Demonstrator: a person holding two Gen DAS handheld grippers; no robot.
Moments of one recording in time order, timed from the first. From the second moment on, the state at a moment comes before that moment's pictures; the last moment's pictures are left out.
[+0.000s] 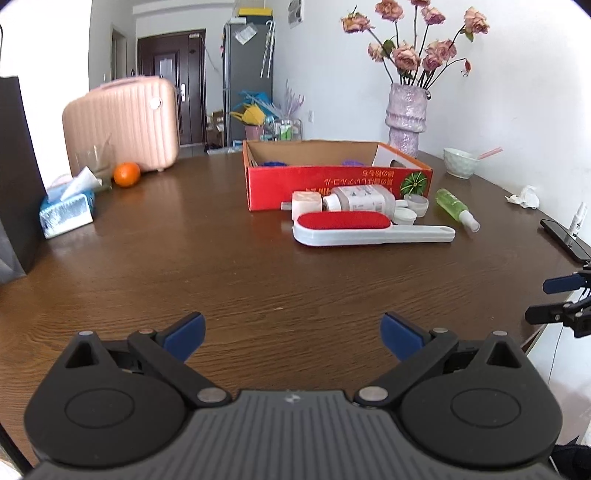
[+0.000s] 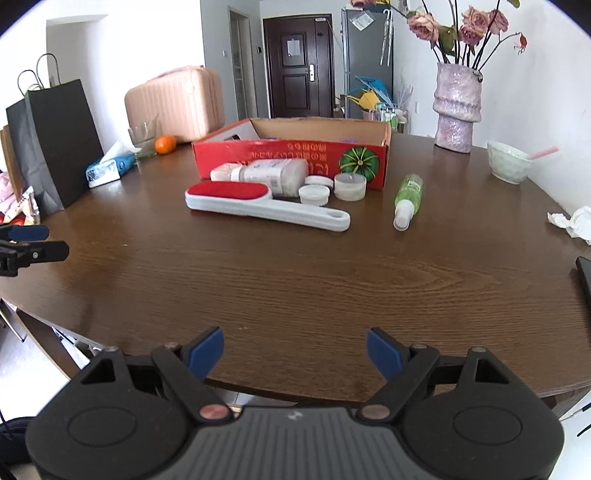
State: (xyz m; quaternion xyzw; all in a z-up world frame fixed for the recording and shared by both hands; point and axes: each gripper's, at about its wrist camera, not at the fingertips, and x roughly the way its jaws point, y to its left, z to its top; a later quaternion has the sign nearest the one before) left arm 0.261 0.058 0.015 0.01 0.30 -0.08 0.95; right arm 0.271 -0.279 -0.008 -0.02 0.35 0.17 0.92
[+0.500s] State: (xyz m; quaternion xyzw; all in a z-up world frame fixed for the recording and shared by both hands) left arm 0.349 0.053 -0.001 -0.02 0.33 -0.08 0.94; right arm 0.344 -0.284 -0.026 0.00 0.37 0.15 0.92
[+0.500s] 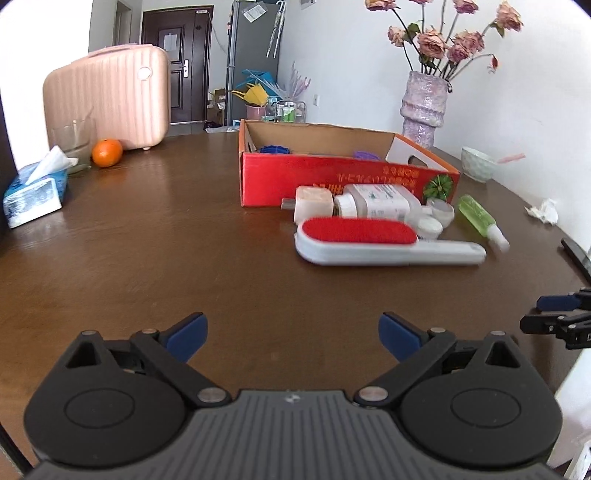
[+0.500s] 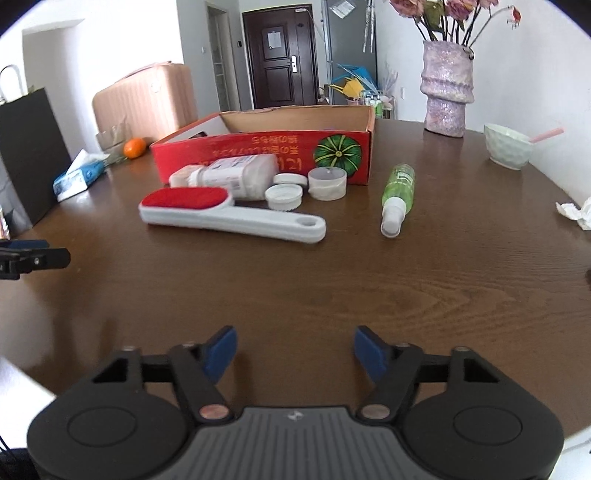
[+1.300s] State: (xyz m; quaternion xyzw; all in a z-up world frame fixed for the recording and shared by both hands) left arm 0.475 0.067 -0.026 -0.18 0.38 -0.14 0.90; right arm 0.469 -0.294 -0.029 0.10 0.38 0.15 0.91
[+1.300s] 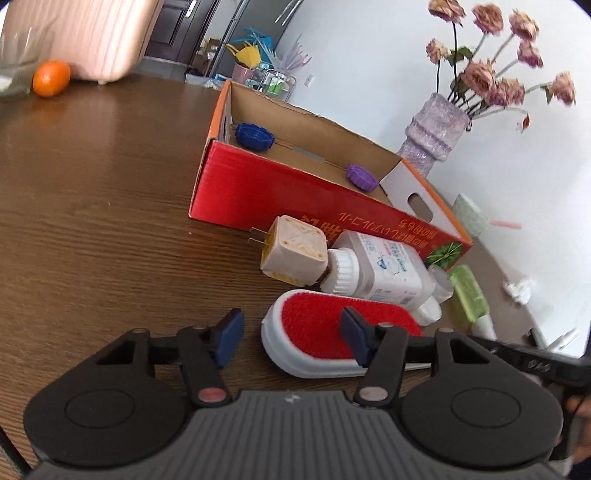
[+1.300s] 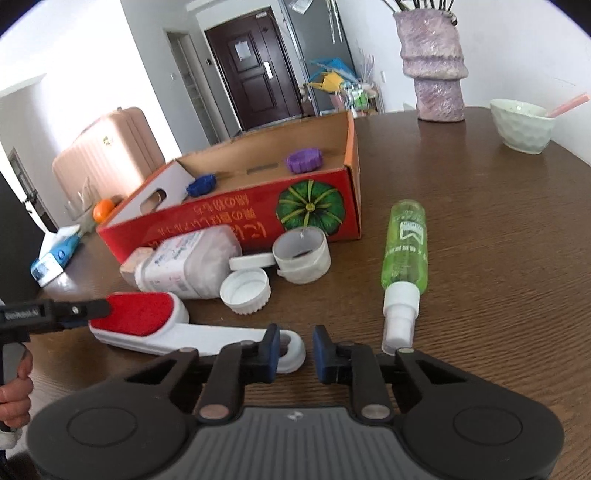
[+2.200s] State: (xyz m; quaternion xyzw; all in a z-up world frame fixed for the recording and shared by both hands) left arm 0.386 0.073 0.019 -0.21 0.31 -0.16 0.91; right arm 0.406 -0.296 0.014 0.16 0.35 0.15 0.91
